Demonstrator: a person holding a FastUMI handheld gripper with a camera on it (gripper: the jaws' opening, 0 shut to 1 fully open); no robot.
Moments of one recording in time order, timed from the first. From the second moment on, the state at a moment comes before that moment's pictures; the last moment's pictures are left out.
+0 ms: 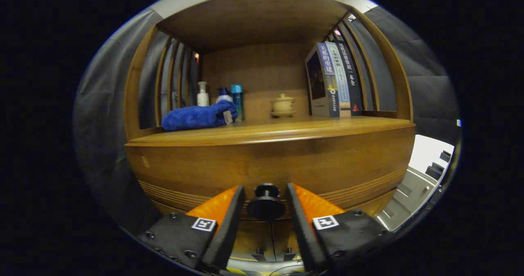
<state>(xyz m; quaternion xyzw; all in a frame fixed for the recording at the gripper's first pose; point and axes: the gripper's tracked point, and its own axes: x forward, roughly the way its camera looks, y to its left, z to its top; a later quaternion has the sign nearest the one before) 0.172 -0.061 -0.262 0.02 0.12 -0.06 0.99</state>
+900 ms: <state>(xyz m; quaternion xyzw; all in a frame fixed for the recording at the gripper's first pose) 0.104 -0.048 -0.251 0.00 0.14 -0.04 0.99</state>
